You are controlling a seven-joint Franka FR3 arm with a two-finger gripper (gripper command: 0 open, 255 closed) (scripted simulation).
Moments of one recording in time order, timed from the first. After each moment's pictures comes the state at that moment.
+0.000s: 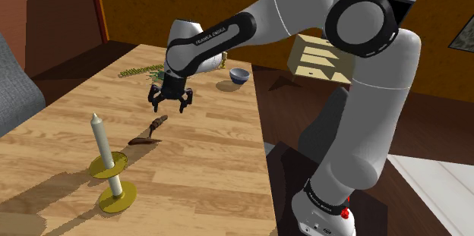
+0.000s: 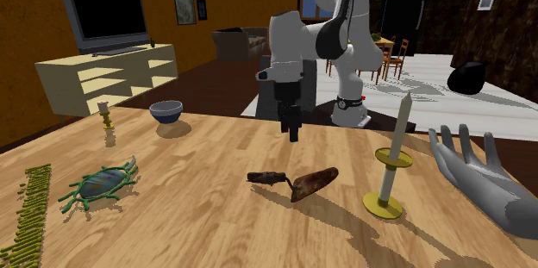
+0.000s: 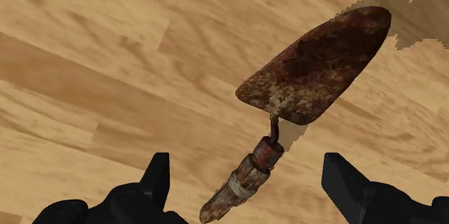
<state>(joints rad) 0.01 0.24 0.24 -2.02 0.13 2.37 0.64</state>
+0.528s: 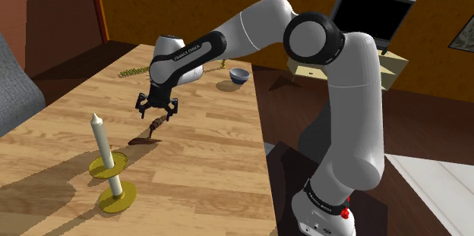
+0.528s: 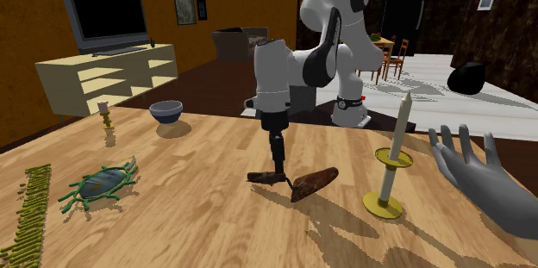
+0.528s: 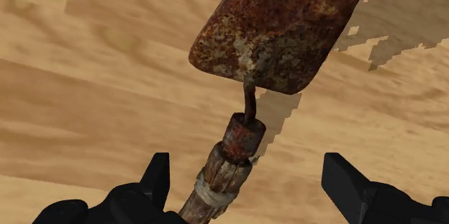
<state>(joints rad) 0.05 0.52 0.20 -1.79 0.10 2.41 0.79</state>
